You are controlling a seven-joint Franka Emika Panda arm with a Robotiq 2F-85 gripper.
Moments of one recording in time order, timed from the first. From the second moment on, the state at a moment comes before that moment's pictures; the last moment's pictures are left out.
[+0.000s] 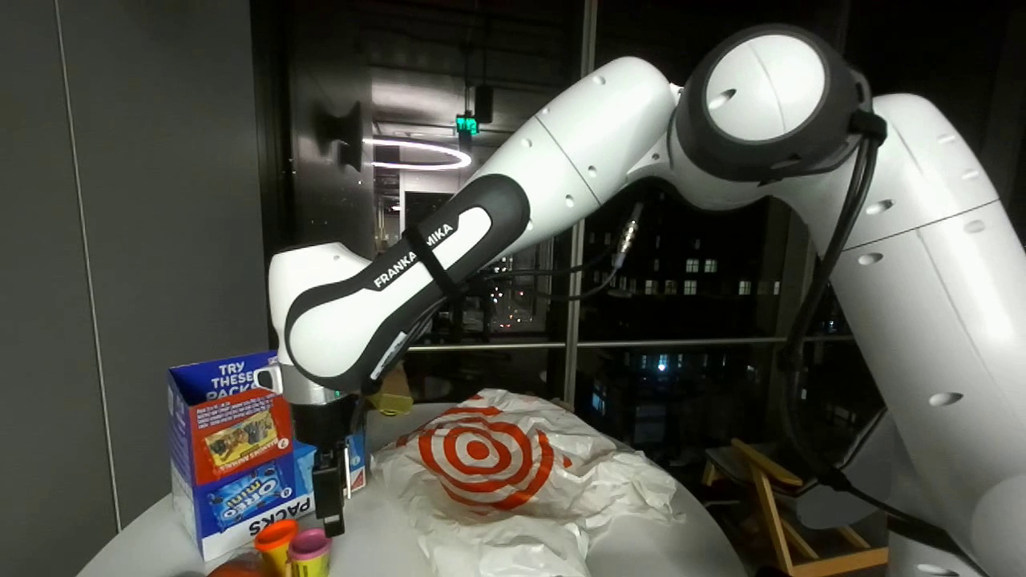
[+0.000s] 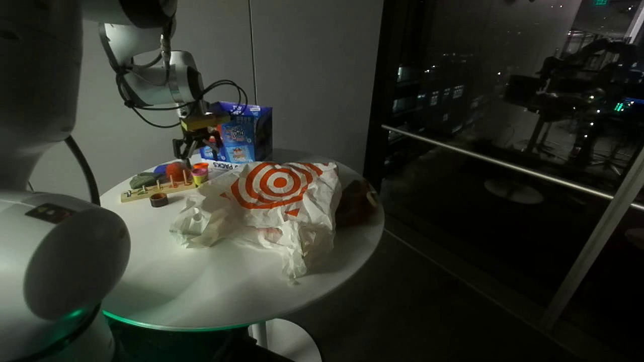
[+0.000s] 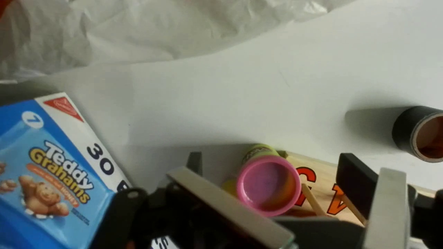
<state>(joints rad) 0.27 0.45 0.30 -1.82 -0.27 2.22 -0.50</state>
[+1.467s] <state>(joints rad) 0.29 0.64 0.30 -1.60 -0.21 2.02 -0.64</state>
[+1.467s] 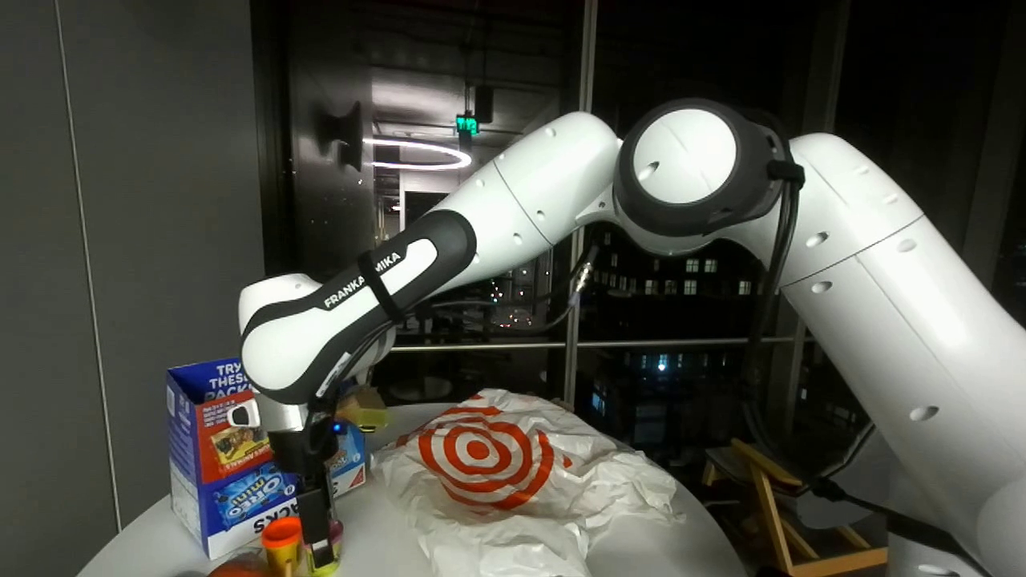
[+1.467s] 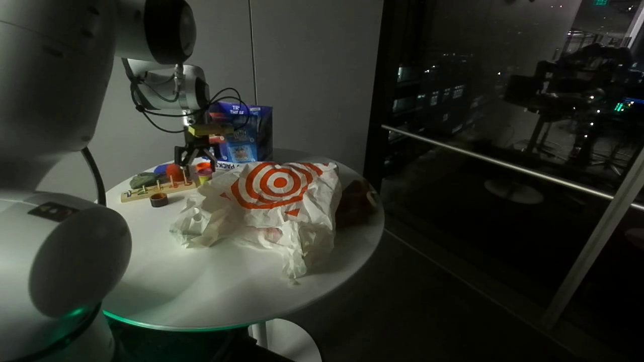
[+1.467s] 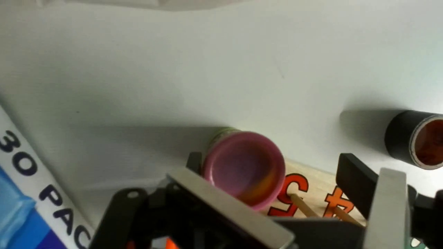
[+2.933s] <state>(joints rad) 0.28 0.62 0.25 -1.64 -0.24 2.07 -0.43</state>
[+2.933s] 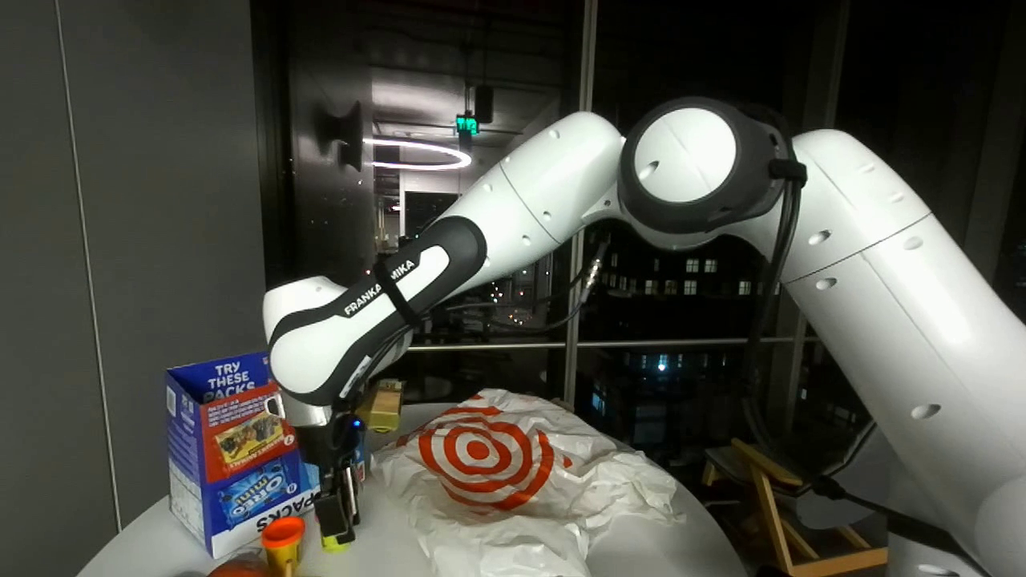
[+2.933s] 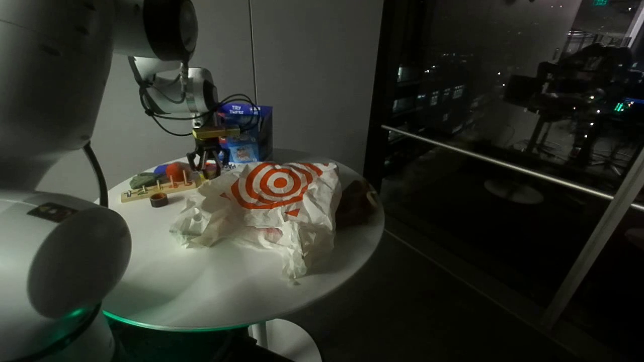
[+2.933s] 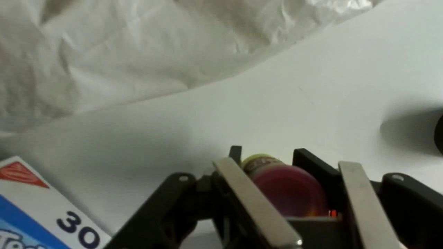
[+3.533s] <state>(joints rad) 0.29 0.36 0.31 -2.02 -0.20 2.14 -0.26</state>
